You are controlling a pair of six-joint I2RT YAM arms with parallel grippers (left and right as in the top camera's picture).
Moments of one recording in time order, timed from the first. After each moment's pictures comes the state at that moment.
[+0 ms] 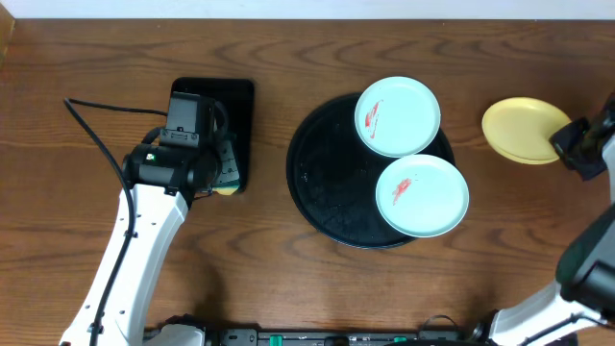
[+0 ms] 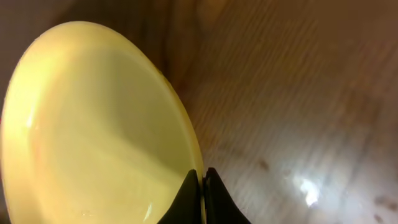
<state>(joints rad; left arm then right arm) -0.16 1.34 1.16 -0.97 -0.03 -0.38 -0.49 1.88 1.39 -0.74 0.01 0.55</state>
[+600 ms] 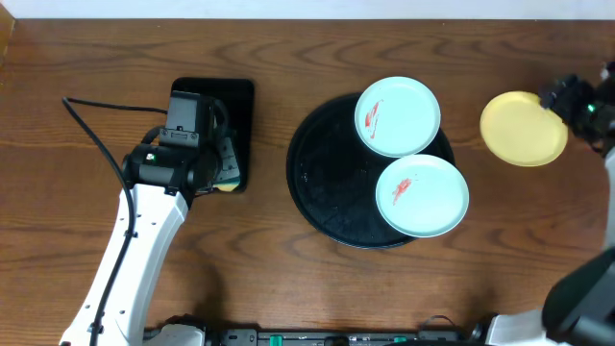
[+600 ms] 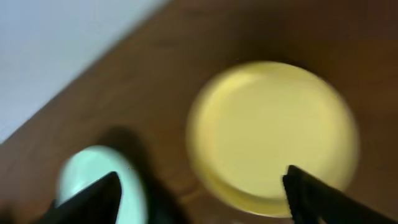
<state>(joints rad) -0.16 1.34 1.16 -0.94 -0.03 -0.40 -0.40 1.65 1.40 -0.59 -0.34 0.28</state>
